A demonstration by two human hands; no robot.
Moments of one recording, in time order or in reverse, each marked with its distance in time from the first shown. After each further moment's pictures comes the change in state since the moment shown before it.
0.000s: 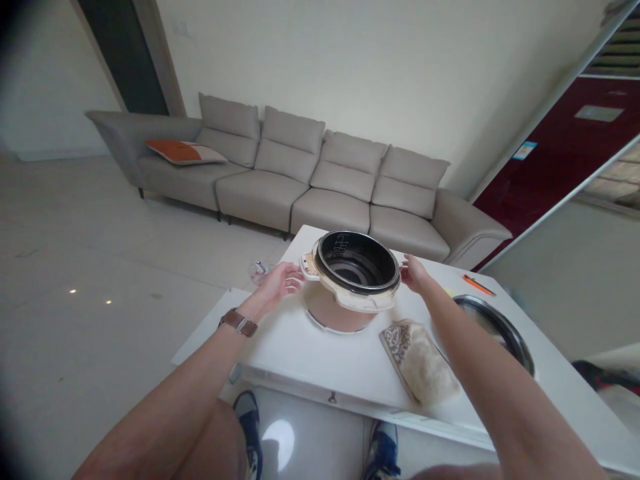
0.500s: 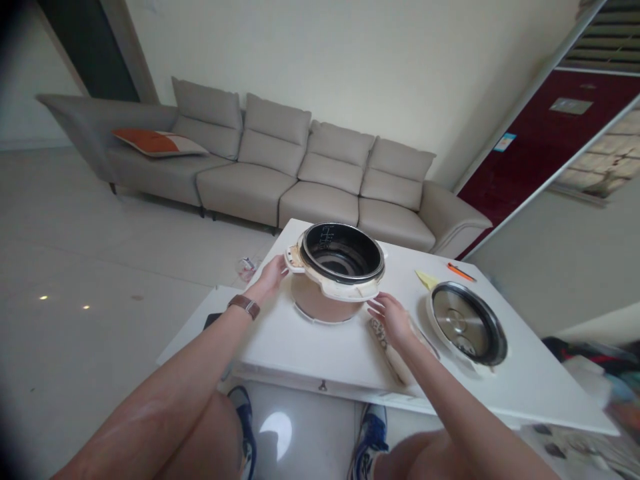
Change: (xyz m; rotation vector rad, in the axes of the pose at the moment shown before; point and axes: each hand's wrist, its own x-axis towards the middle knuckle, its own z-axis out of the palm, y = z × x) left_hand 0.059 -0.034 0.004 -0.025 0.123 0.148; right_hand -0.116 0.120 -0.012 0.162 -0.072 -0.096
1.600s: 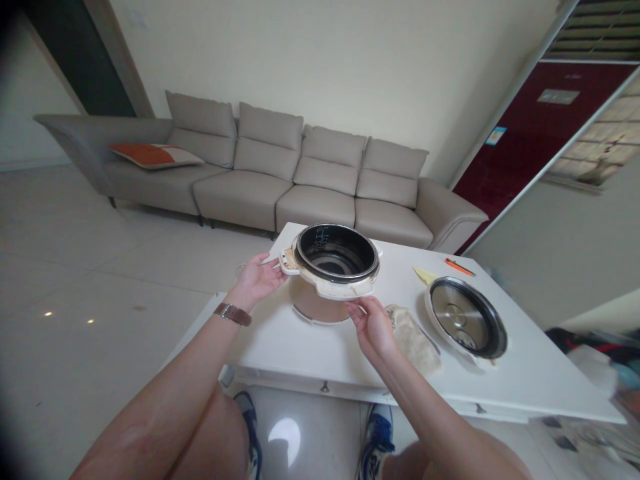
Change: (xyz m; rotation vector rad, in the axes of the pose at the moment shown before) left_hand -0.036 0.048 -0.001 -0.516 -0.125 -0.358; right_hand -0.059 -0.007 0.054 0.445 -0.068 -0.029
